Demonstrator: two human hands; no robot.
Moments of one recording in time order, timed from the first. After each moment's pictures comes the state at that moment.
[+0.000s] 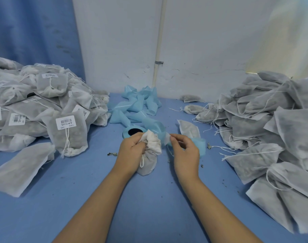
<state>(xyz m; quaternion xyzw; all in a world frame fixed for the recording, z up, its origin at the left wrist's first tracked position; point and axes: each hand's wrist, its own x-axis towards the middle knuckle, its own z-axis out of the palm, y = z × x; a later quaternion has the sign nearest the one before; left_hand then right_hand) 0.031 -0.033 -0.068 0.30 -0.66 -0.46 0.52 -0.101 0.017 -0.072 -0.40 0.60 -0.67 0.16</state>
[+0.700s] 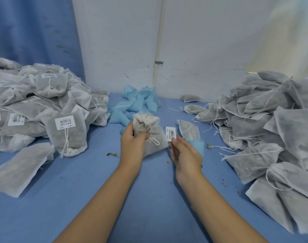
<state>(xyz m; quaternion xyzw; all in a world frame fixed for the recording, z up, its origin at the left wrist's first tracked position) 0.013 -0.025 -0.044 0.36 -0.49 -0.51 0.61 -0.091 0.025 -0.052 -0.12 0.47 -0.77 0.42</state>
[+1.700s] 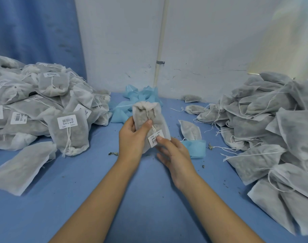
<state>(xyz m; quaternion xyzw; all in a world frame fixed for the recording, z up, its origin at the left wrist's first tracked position) 0.020 -0.025 -0.030 0.30 -0.47 -0.55 0.63 -0.077 0.028 -0.048 -0.29 0.50 -0.66 0.48</state>
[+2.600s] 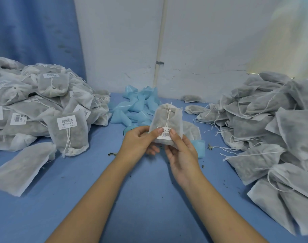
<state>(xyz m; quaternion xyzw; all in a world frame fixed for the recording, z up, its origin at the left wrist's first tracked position) 0.026 -0.031 -0.039 0.32 -0.59 -0.59 0.45 -0.083 0.025 -0.044 -0.19 0.35 -0.77 0.49</state>
